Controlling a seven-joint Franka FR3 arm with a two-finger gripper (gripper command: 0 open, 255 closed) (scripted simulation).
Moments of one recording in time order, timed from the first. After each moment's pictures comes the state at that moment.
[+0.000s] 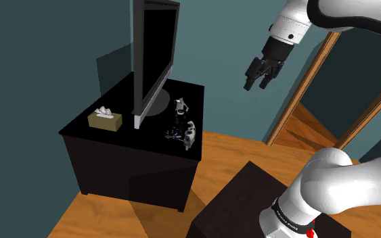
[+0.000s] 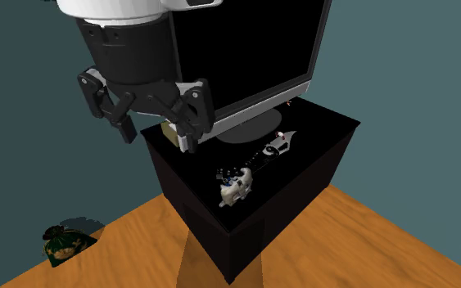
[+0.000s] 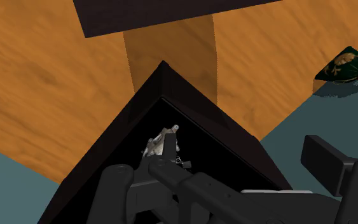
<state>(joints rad) -0.02 -0.83 -0.02 -2.28 0.02 1.56 0.16</state>
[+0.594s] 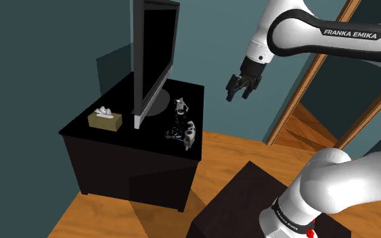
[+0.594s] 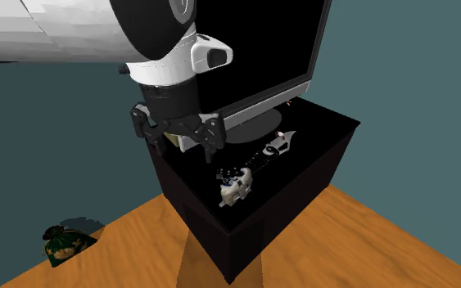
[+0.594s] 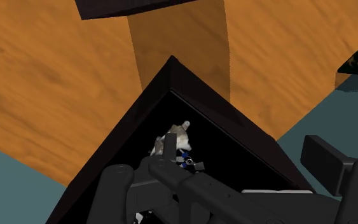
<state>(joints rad) -0.04 -0.69 -0.02 -2.38 -0.01 1.79 0.16</state>
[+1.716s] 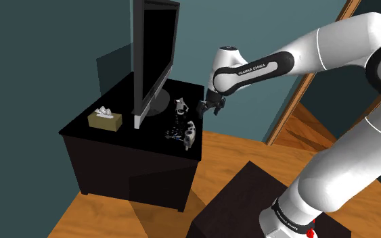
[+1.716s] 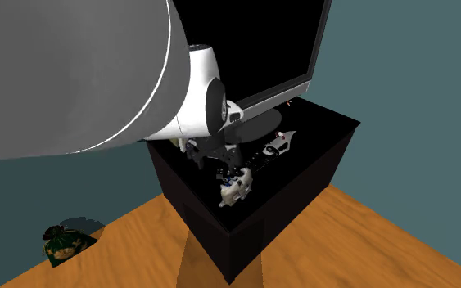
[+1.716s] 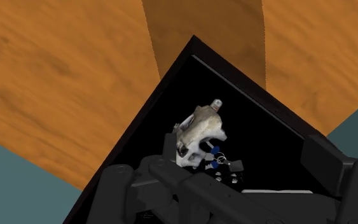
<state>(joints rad) -0.09 -0.13 -0.02 -2.35 -0.11 2.29 0.24</state>
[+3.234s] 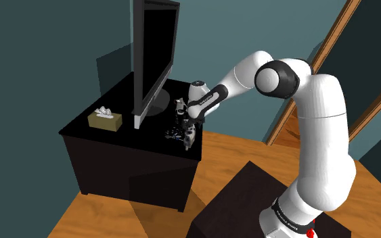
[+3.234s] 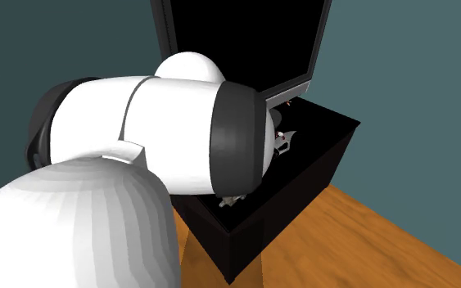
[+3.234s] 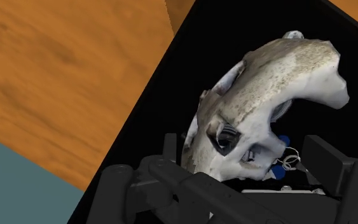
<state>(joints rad) -0.12 0.60 -0.08 -1.90 -0.22 2.55 0.35</state>
